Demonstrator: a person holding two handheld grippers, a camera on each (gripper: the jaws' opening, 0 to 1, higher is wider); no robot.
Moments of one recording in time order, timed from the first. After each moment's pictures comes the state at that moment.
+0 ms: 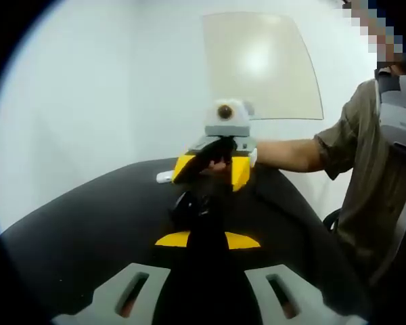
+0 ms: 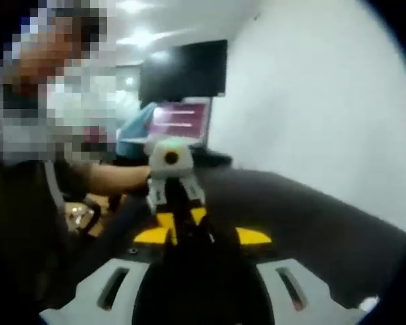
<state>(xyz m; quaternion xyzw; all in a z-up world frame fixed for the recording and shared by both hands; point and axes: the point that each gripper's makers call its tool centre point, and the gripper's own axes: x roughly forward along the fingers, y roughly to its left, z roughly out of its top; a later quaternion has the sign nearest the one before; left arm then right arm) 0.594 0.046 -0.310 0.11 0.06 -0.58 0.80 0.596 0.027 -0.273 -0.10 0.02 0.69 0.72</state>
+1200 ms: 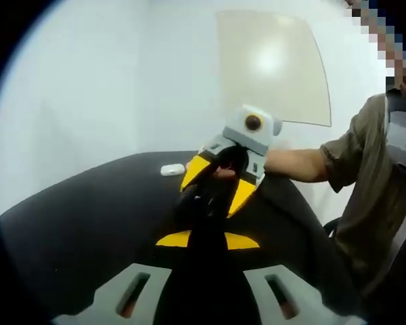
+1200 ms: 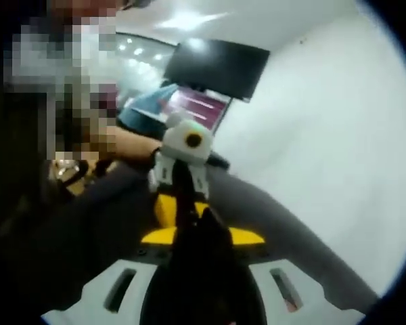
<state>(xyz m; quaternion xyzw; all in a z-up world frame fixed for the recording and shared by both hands) 0.599 0.047 -0.312 0.08 0.10 -0.57 0.81 0.598 0.033 -0.283 -0.23 -0.10 0.65 0.72</state>
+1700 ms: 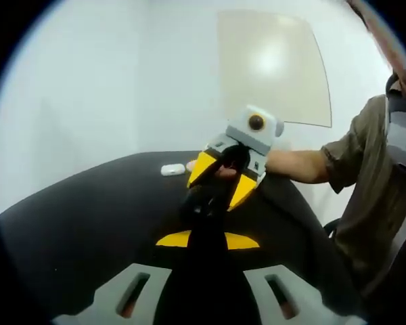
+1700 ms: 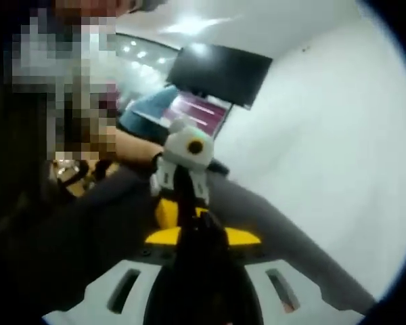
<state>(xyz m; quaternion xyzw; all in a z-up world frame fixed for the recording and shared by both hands) 0.598 0.047 -0.312 0.08 0.10 -0.57 0.81 0.595 0.031 -0.278 -0.23 -0.12 0.65 0.72</state>
